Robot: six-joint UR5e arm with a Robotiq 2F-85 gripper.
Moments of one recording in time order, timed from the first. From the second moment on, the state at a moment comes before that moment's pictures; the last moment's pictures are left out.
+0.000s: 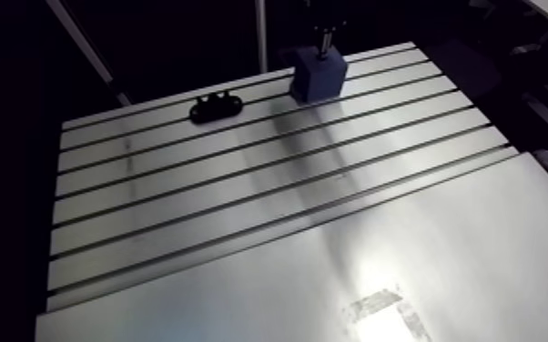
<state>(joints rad) -0.35 -0.98 1.43 -1.97 -1.58 -1.89</state>
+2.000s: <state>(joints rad) -0.35 -0.98 1.45 -1.97 -1.58 -1.92</state>
